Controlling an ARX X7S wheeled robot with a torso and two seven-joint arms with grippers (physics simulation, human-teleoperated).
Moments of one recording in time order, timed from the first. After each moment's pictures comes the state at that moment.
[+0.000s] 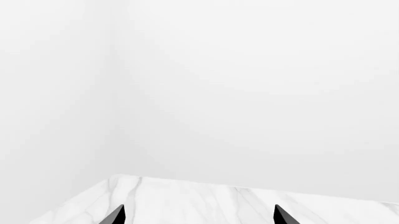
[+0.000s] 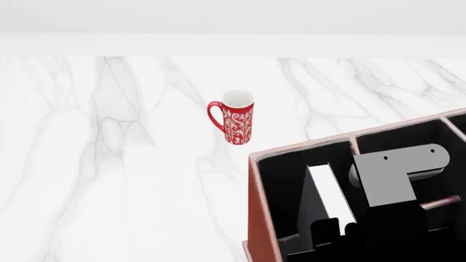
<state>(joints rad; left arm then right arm) -0.15 -0.47 -0.24 0.55 -0.46 -0.51 -0.28 0.87 0.87 -0.53 -0.23 1.68 1.09 0.78</state>
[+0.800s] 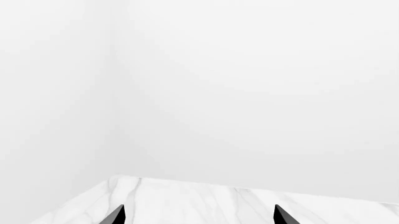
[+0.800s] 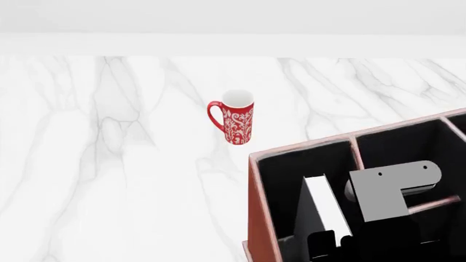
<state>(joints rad) -0.15 -0.48 -0.24 0.56 -0.47 -0.50 -0.29 0.79 0.87 -0.55 -0.24 1.58 1.02 0.69</state>
